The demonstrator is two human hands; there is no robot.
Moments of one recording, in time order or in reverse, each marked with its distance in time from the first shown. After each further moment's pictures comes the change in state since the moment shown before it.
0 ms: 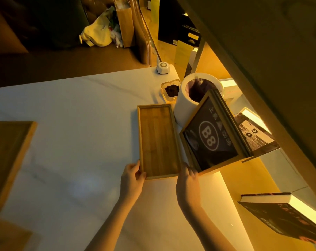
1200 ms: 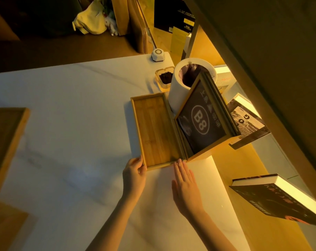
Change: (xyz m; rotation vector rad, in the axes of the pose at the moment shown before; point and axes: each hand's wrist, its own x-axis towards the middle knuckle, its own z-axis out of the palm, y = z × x) left_hand -0.033 0.007 0.027 -0.005 0.082 0.050; right_hand -0.044 0.048 0.002 -0.247 -0.050 -0.292
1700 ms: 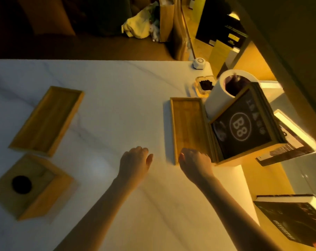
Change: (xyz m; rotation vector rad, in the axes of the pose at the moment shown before) left_hand -0.008 -0.024 -0.106 0.537 -0.007 0.178; right_hand 0.058 -0.084 -0.069 -0.048 -0.173 -0.212
